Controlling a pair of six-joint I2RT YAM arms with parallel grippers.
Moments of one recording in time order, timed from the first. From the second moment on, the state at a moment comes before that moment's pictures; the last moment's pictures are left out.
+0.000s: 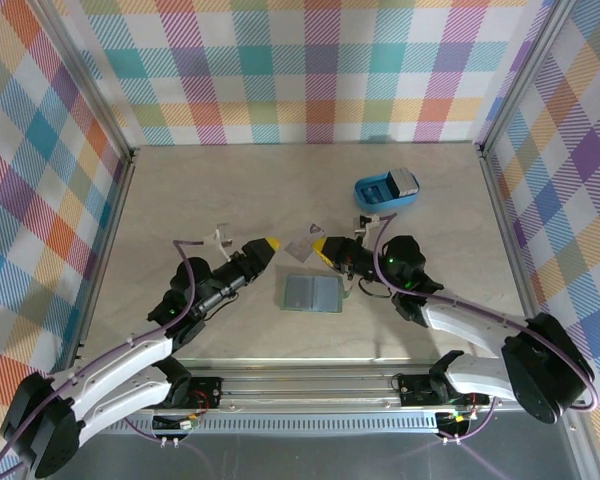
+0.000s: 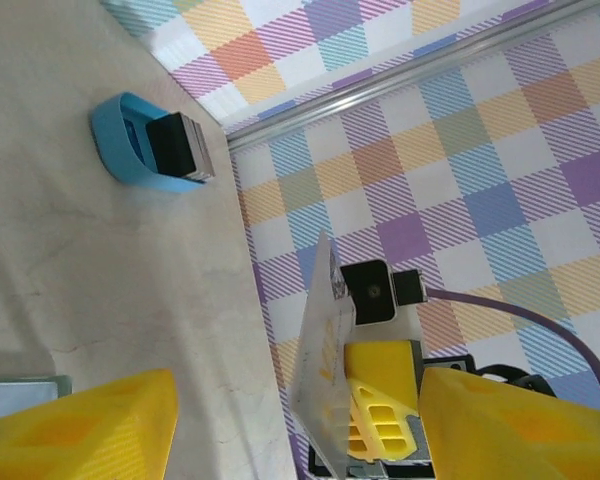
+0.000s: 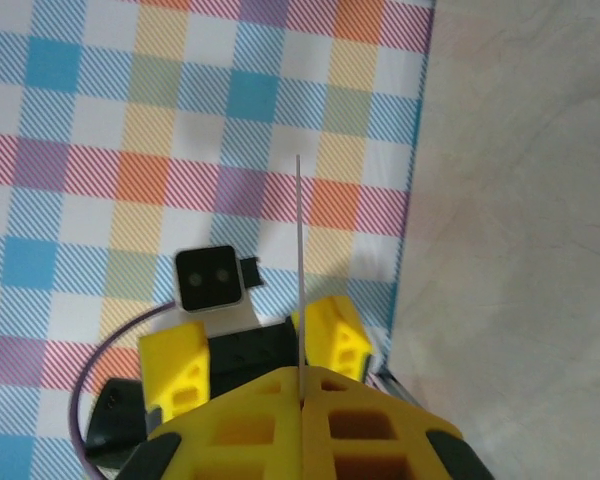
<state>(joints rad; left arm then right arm) -0.63 0.84 0.41 0.40 0.18 -1.17 0.63 1.17 0.50 0.66 -0.52 1.33</state>
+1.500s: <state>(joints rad) -0.56 1.15 0.50 0.67 0.51 -1.30 0.54 1.13 0.44 0.59 -0.81 1.24</state>
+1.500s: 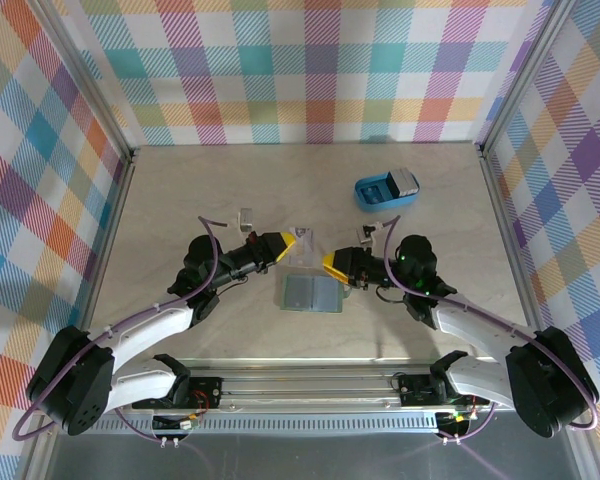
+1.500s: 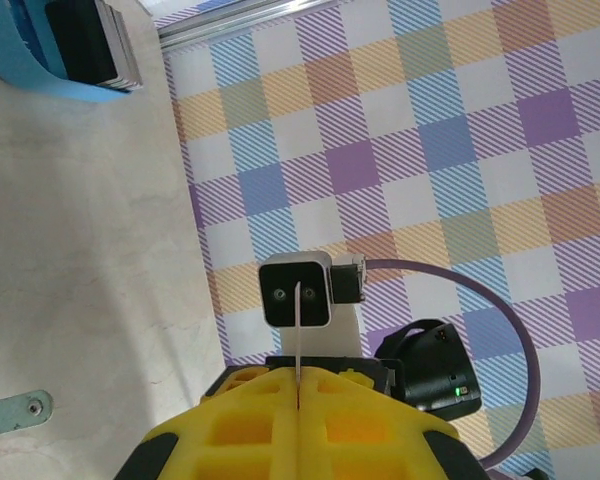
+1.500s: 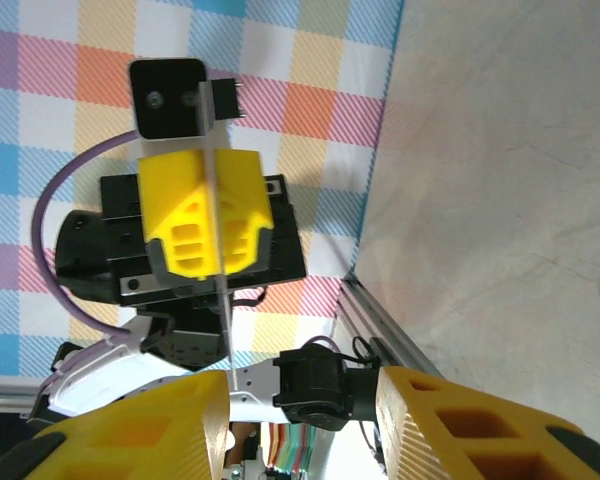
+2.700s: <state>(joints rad) -0.53 1.17 0.47 0.67 0.52 -1.30 0.58 1.22 0.46 0.76 -0.76 1.28</state>
